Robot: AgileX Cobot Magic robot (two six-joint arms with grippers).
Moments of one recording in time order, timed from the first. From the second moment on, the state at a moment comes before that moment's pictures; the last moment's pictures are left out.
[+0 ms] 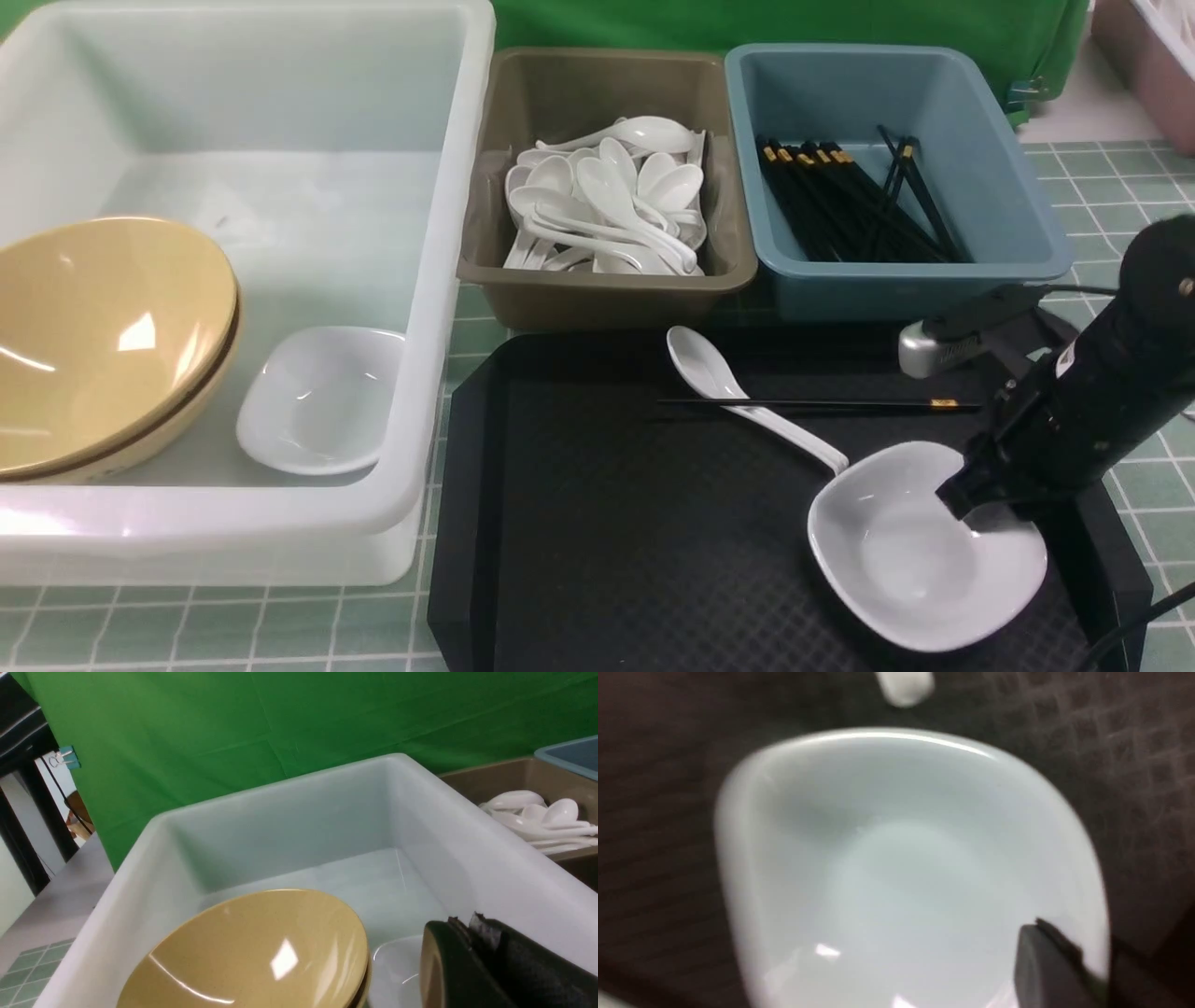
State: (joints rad) right arm 0.21 1.55 -1.01 0.18 0.91 -0.33; left arm -0.01 -0.02 -0.28 -0.12 0.38 0.34
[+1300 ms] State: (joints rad) right arm 0.80 2.26 -2.25 0.17 0.95 0.16; left arm -0.01 -0.02 -0.28 -0.12 0.38 0.35
